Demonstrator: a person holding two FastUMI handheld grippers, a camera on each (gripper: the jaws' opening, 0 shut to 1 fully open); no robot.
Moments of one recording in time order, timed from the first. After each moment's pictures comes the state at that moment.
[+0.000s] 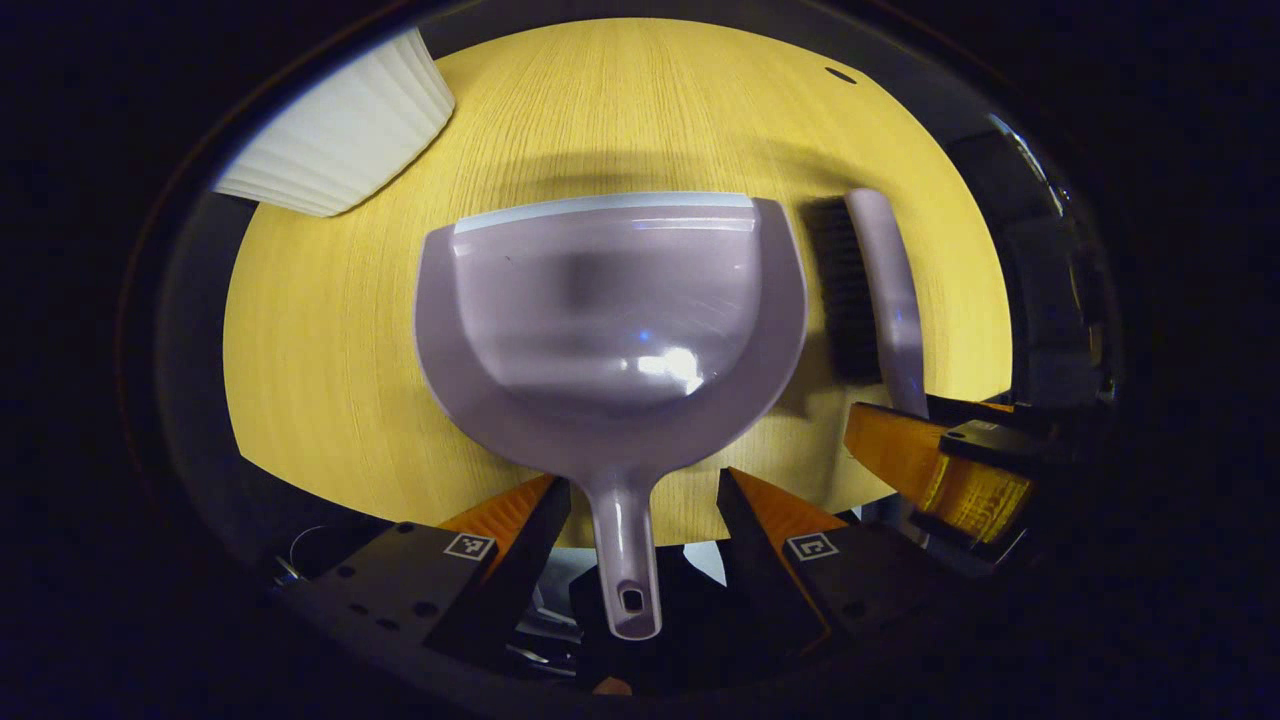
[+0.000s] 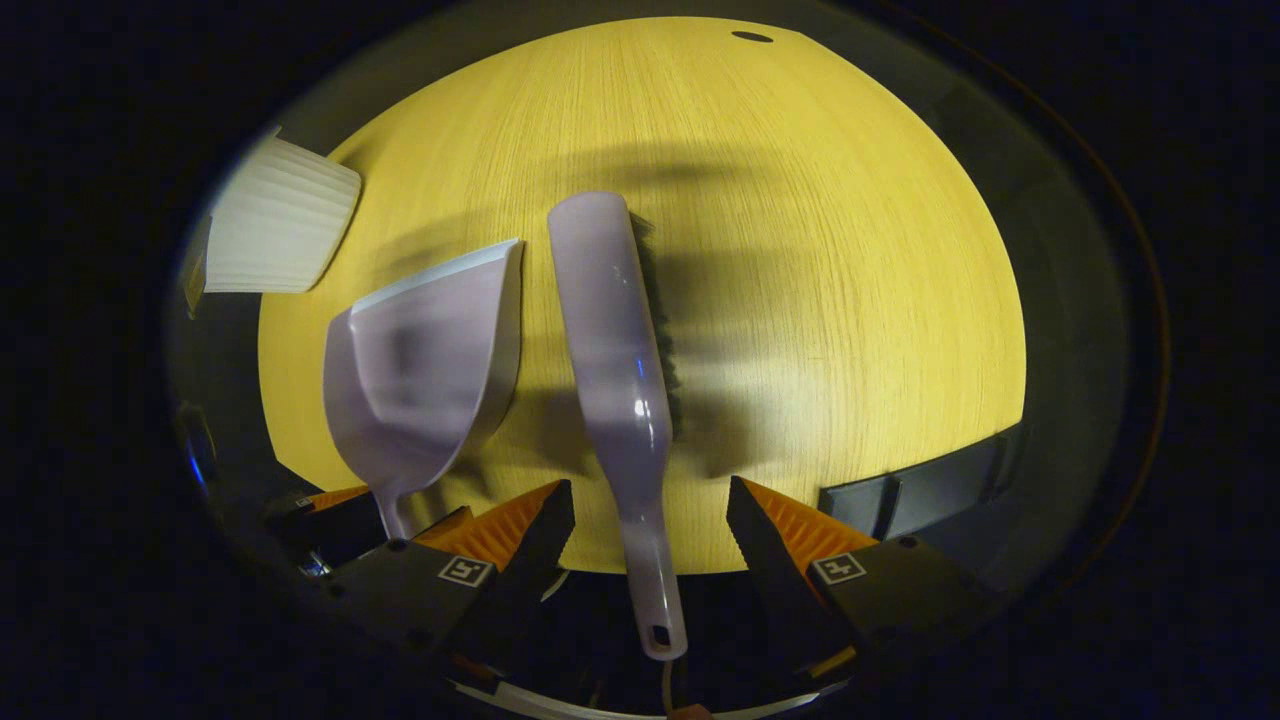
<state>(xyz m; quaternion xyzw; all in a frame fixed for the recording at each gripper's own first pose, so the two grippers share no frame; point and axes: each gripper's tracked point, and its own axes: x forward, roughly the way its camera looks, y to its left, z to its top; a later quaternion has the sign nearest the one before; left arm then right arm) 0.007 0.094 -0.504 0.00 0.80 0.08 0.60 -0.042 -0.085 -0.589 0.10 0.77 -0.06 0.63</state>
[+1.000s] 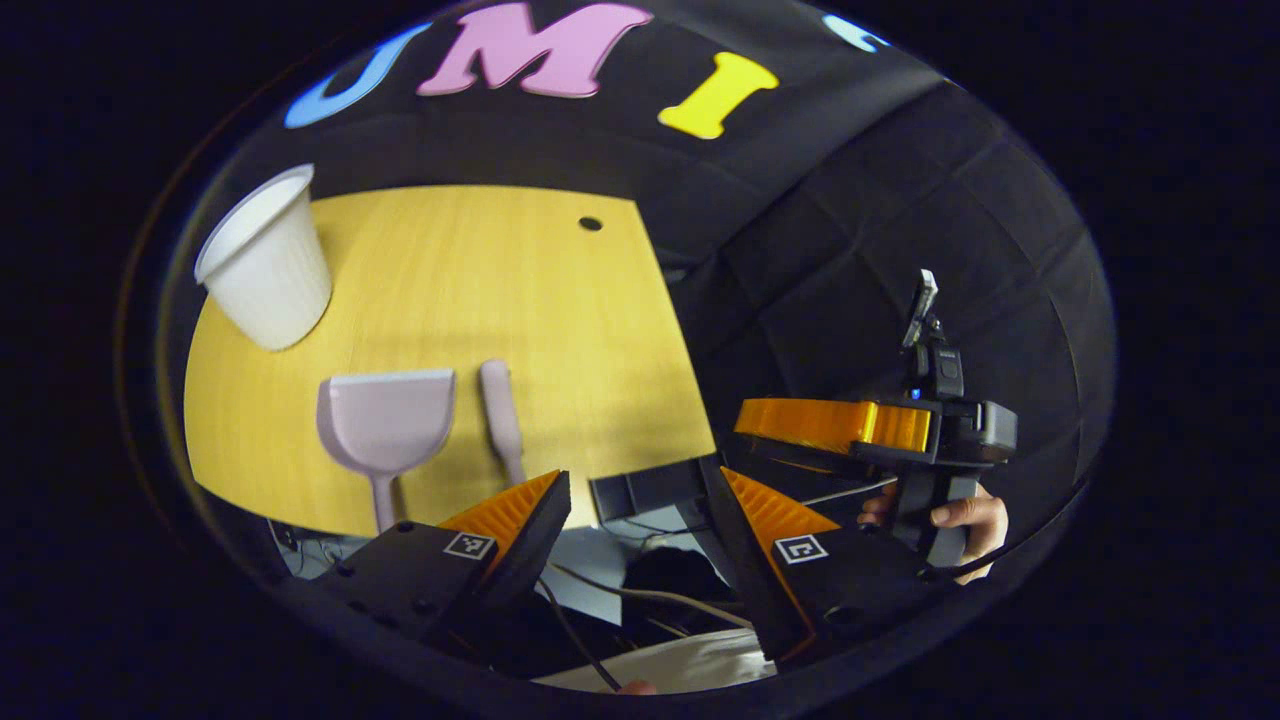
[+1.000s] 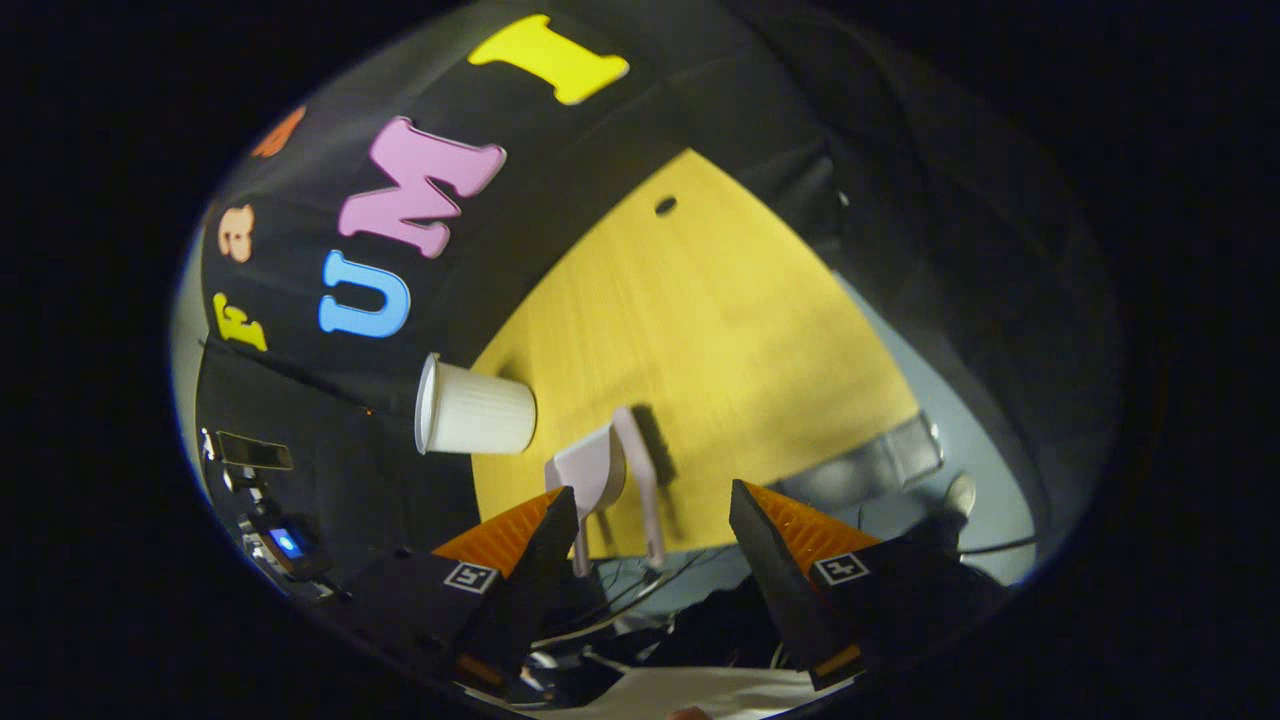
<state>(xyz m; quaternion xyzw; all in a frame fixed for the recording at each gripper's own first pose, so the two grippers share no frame) 0.063 -0.161 -0.348 -0.03 0.57 -0.11 0.81 0.008 -0.306 -0.370 0.31 0.52 -0.01 0.80</state>
